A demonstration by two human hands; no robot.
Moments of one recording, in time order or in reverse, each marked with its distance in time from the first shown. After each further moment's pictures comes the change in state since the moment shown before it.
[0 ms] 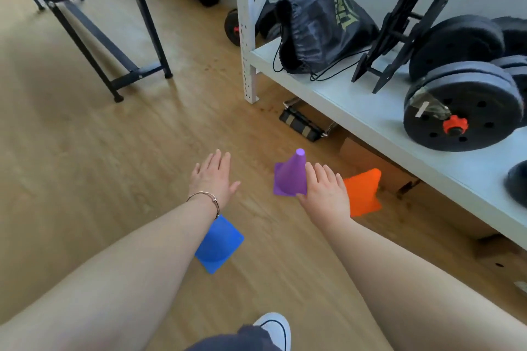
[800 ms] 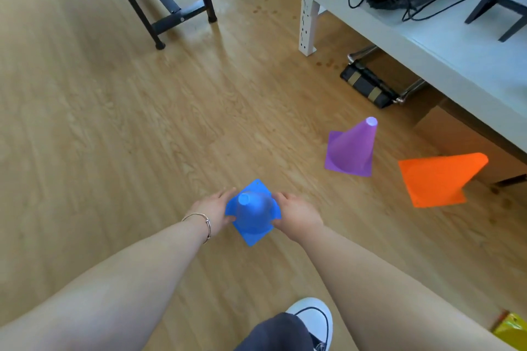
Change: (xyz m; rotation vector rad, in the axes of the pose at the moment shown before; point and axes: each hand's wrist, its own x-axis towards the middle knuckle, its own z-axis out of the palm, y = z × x) left_hand -0.052 -0.126 0.124 -0.034 -0.540 -0.098; right_hand -0.005 -0.126 0.139 0.212 -0.593 -0.300
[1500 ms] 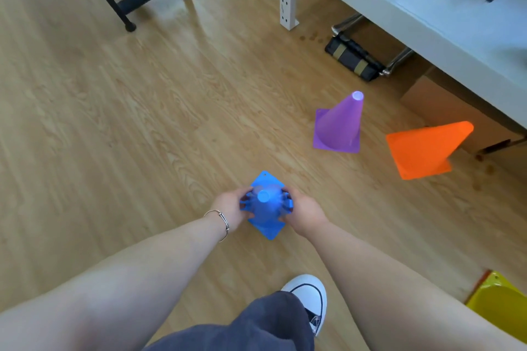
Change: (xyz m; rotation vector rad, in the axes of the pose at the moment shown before) left_hand 0.008 0.053 0.039 -0.683 -0.049 0.004; right_hand -0.020 0.036 0.030 0.448 -0.011 0.207
